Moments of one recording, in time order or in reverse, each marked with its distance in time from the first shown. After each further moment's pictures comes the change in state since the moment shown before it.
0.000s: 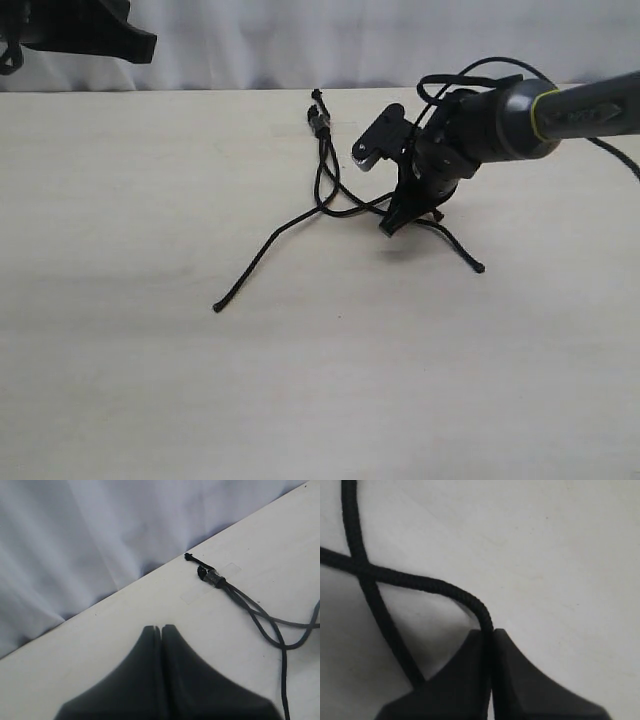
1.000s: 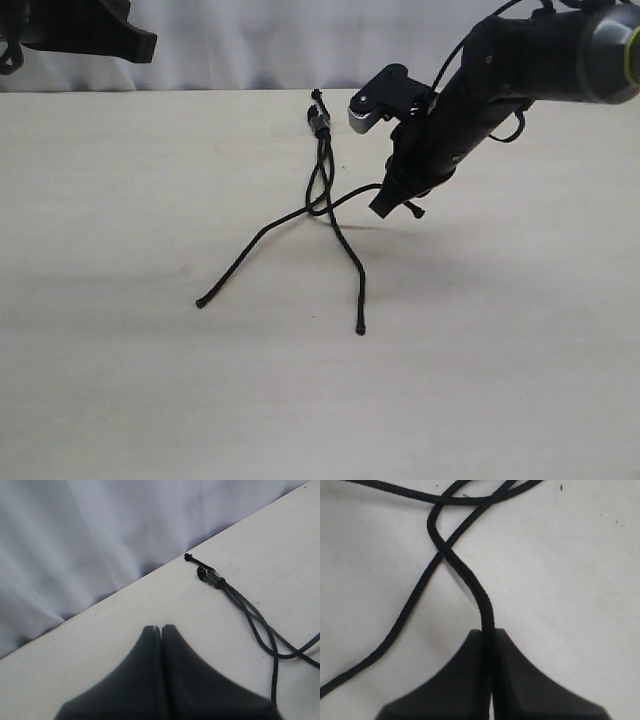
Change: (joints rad) left arm 0.000 0.000 0.000 -0.002 0.000 0.002; right arm -0.038 -0.205 -0.002 0.850 0.215 -0.792
